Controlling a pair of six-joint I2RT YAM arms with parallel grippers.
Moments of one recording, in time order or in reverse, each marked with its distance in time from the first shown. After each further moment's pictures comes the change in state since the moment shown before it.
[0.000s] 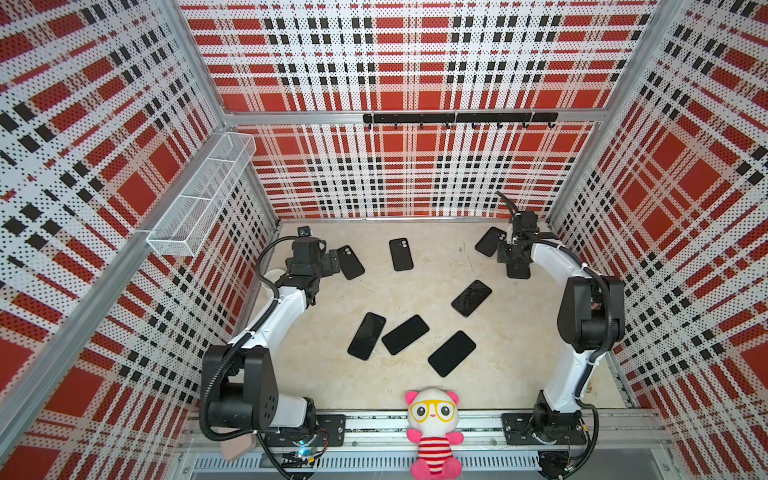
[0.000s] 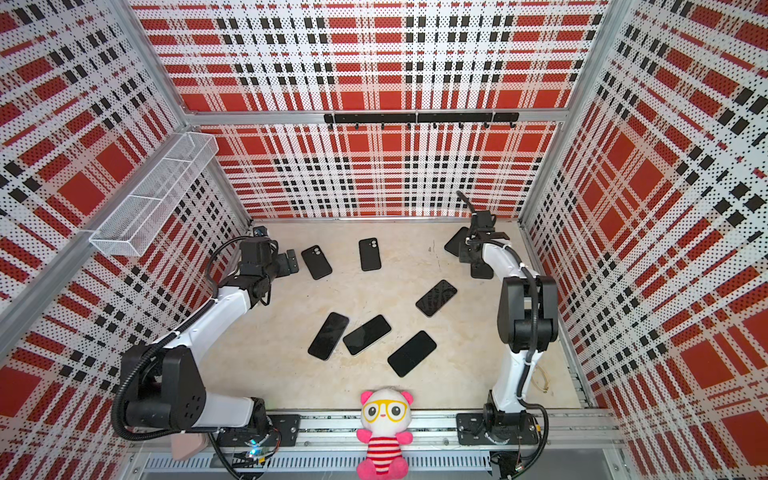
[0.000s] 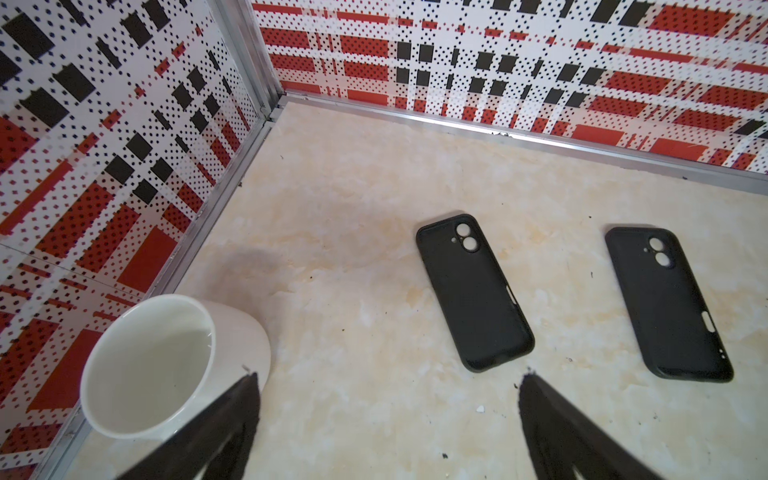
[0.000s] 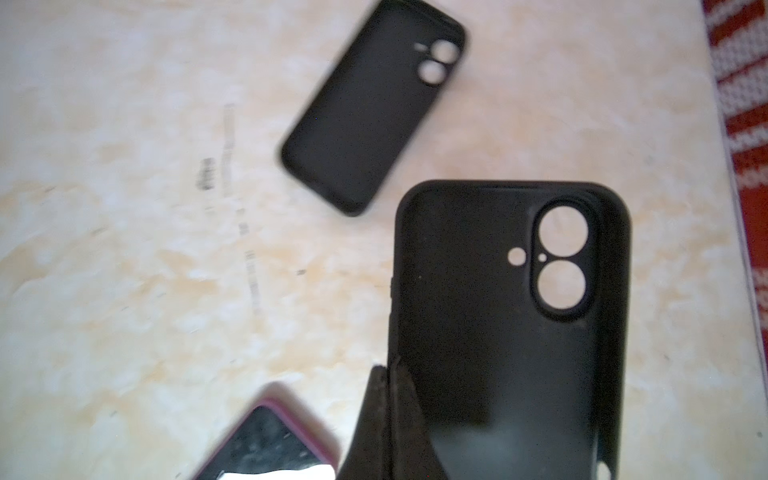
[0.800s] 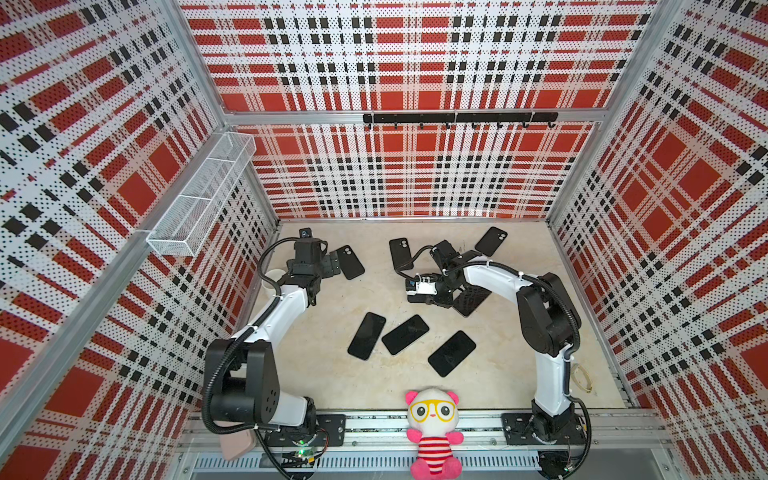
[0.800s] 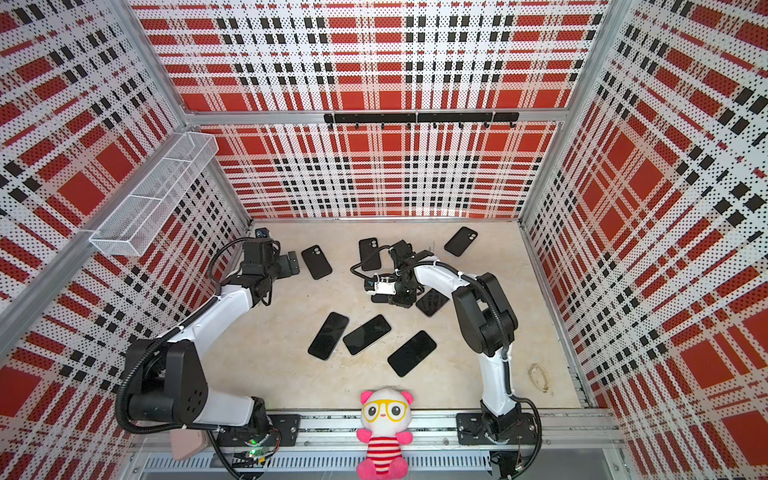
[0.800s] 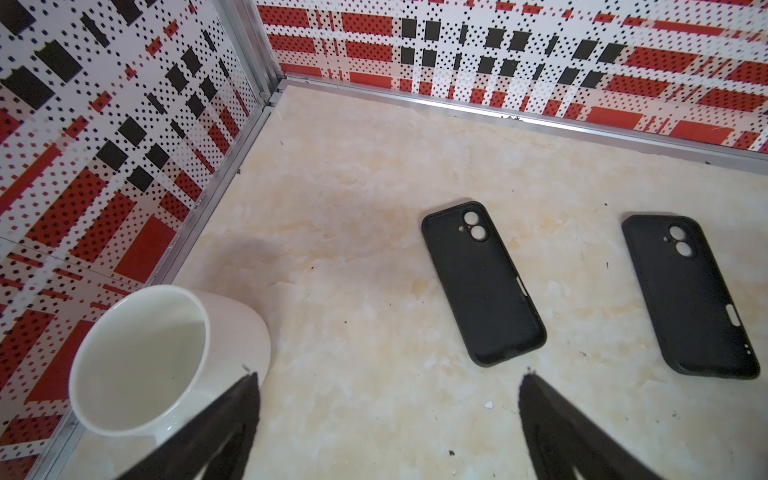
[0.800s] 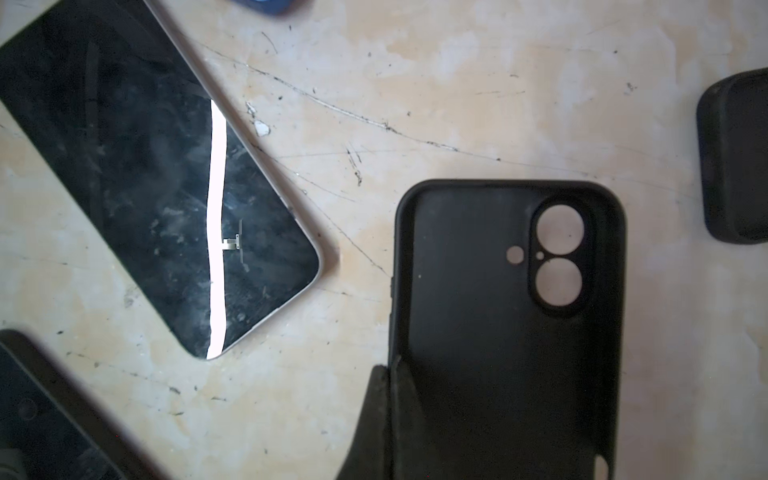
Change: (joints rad) left arm -0.002 0.026 0.000 -0.005 -0.008 0.000; right arm 0.443 0.124 -0.014 -0.165 -0.333 -1.042
